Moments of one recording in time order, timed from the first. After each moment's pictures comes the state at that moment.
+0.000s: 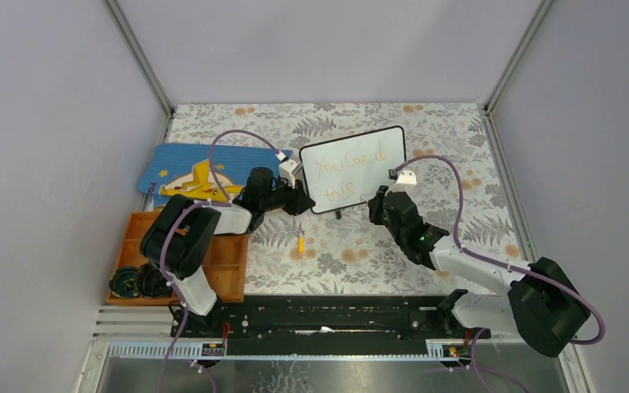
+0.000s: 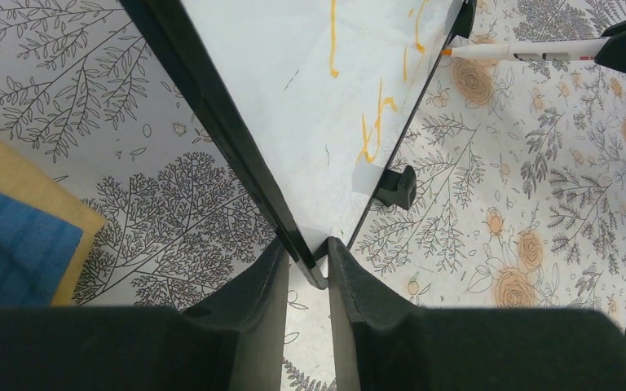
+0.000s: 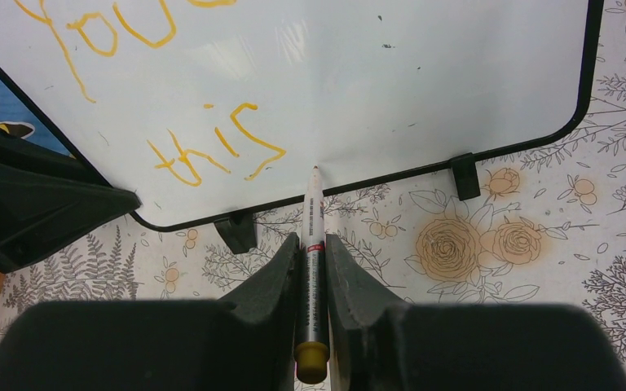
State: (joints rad) left arm -0.40 1.73 0.67 0.61 0.54 -0.18; right arm 0.69 1.19 0.51 0.20 0.40 0.53
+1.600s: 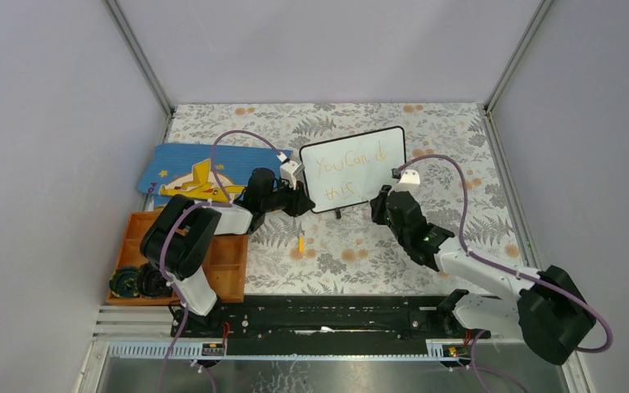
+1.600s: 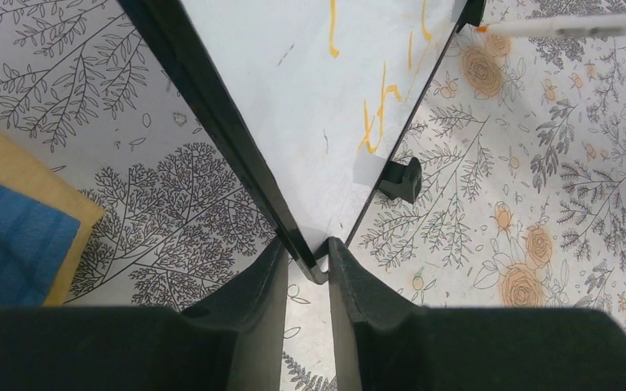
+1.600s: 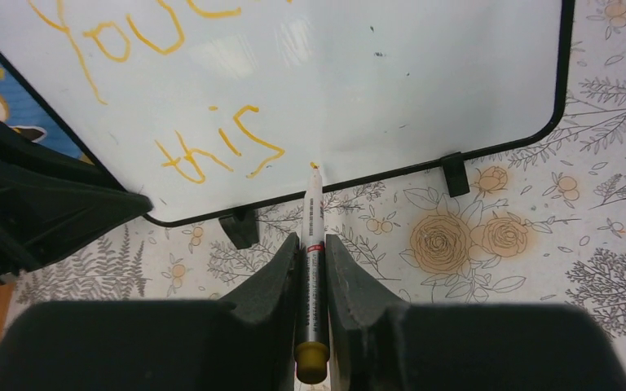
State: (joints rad) left arm -0.41 1.72 0.67 0.59 0.52 -0.17; right arm 0.69 1.16 0.53 0.15 0.41 0.53
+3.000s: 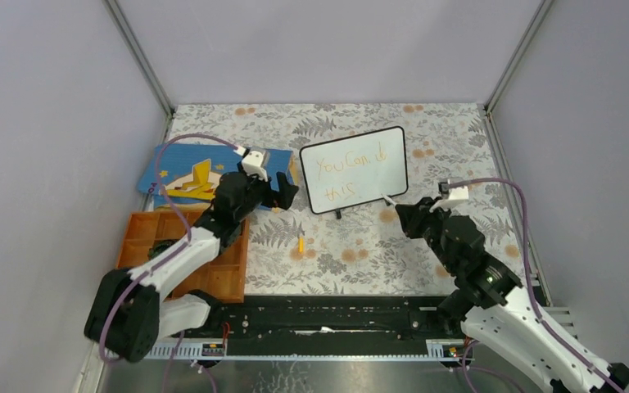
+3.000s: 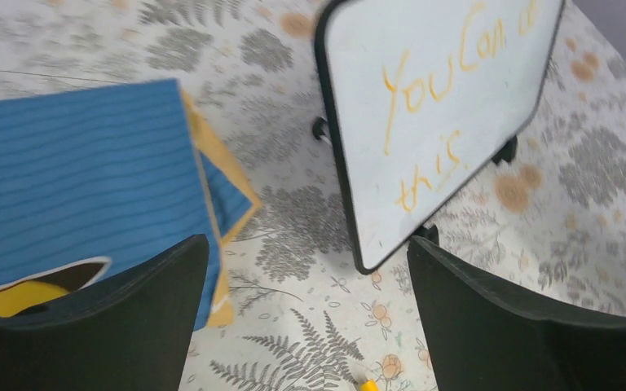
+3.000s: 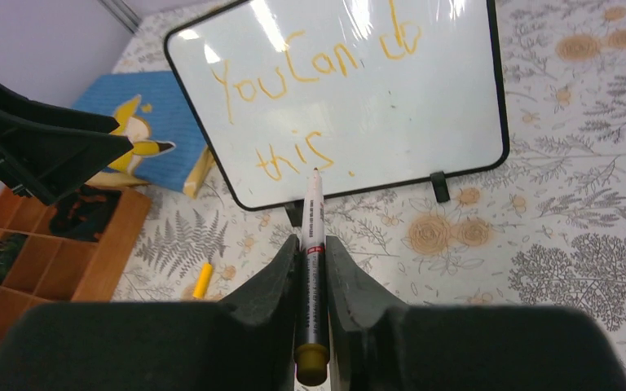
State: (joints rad) left arm -0.41 1.20 0.57 0.34 0.16 -0.21; right arm 0.69 0.52 0.55 -0.28 0.32 0.47
